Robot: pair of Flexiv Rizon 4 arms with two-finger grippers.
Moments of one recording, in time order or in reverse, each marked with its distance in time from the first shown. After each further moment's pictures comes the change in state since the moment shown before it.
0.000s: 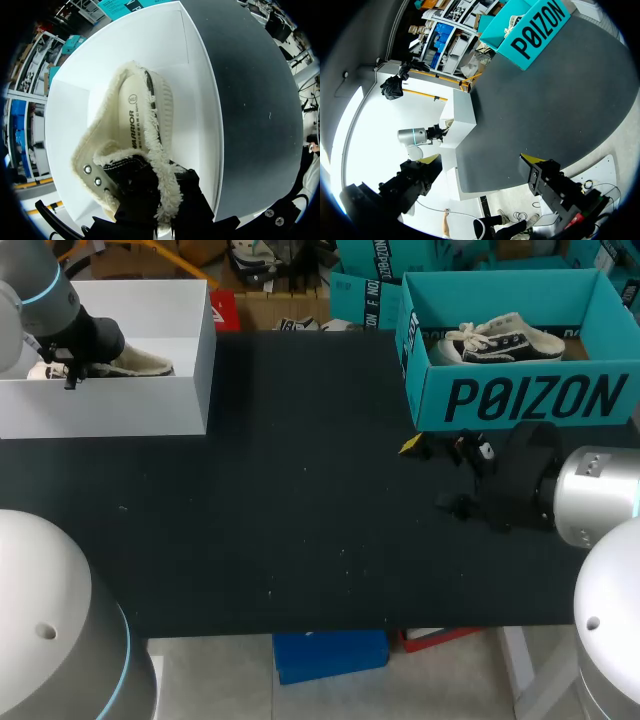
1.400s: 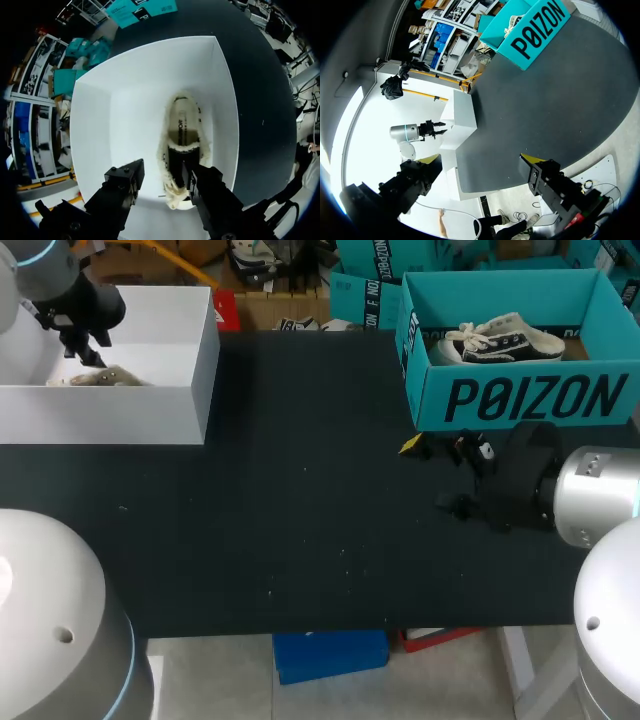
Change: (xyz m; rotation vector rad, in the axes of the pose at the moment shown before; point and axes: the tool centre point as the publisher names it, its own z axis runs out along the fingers) left arm -0.027 -0.018 -0.053 0.001 -0.004 0.002; right arm 0.000 0.000 0.000 0.000 0.000 0.000
